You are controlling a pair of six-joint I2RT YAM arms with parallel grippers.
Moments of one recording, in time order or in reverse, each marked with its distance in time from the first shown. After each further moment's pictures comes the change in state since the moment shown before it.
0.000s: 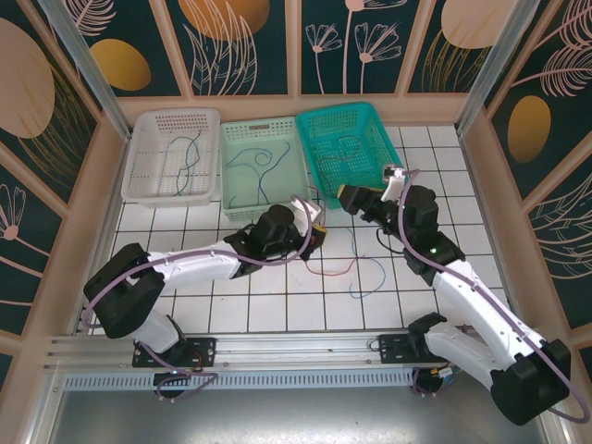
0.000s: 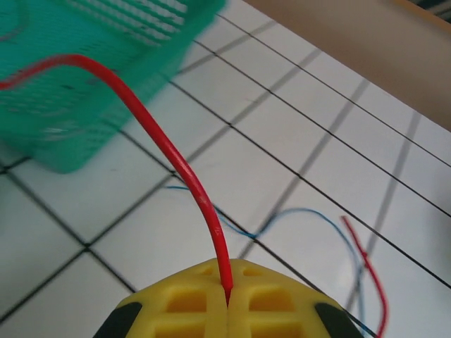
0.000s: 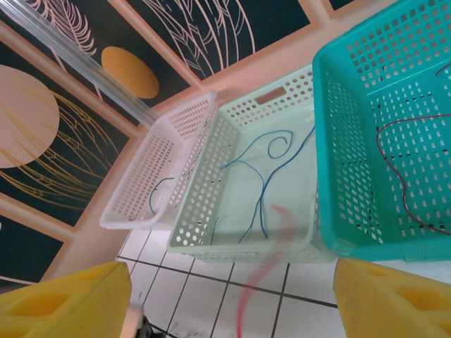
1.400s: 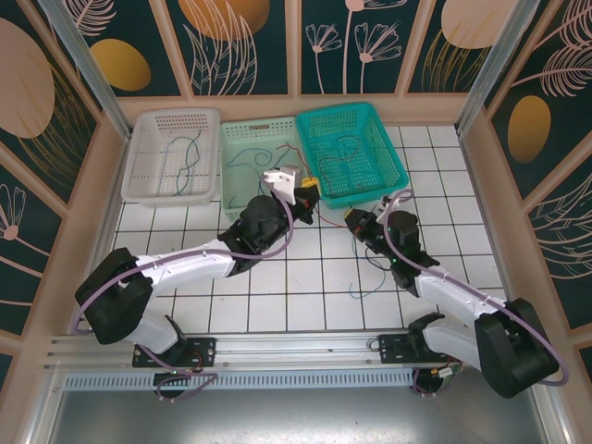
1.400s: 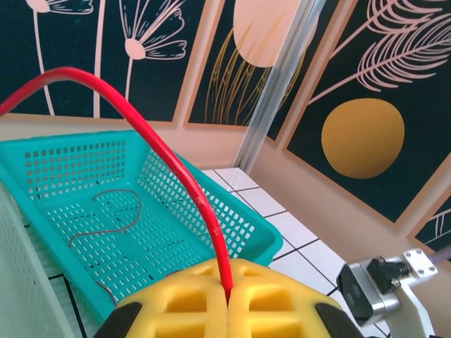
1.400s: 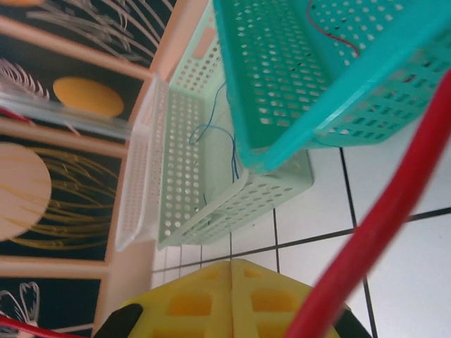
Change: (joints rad) left arm 0.007 -0.048 0.017 0.401 -0.322 -0.114; right arm -0.031 0.183 -0.363 0.492 -0.024 0.468
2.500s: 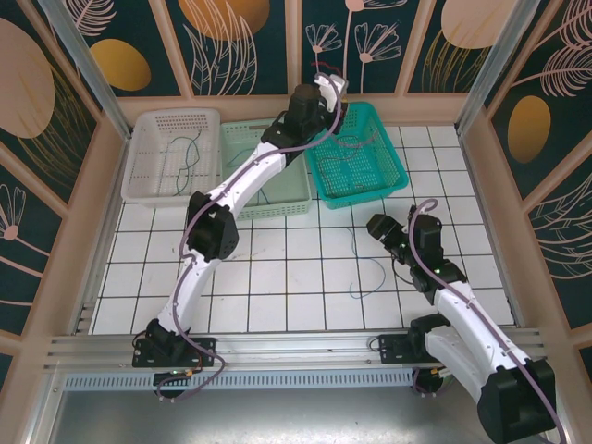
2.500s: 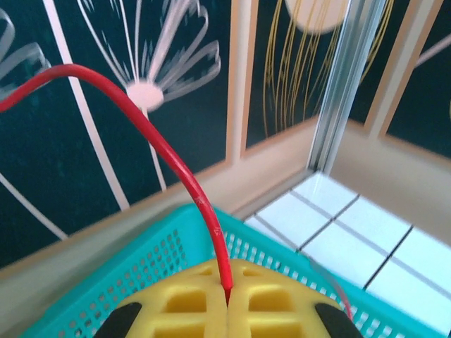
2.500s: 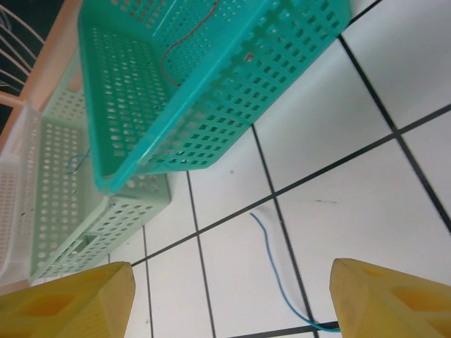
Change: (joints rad) left arm 0.270 0.966 1.611 -0.864 0.307 0.345; right arm -0.172 -0.293 0.072 -0.642 0.108 -0.269
